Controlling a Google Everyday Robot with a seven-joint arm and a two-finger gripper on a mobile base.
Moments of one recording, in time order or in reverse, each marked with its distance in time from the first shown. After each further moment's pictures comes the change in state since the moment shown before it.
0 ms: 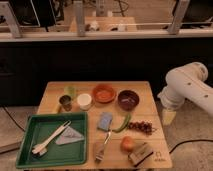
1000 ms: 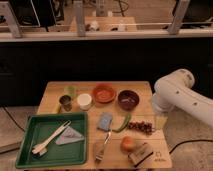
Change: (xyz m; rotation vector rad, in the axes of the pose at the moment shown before) arm -0.049 0.022 0.018 0.014 -0.004 -0.120
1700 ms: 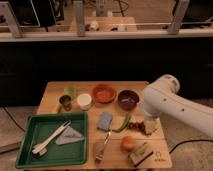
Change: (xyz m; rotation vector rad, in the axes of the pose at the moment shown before) arm -0.052 0.007 0.011 0.015 -0.030 -0.127
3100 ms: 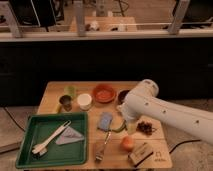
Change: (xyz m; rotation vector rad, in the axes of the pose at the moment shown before) arm -0.090 -0.016 0.023 0.039 -0.125 -0.178
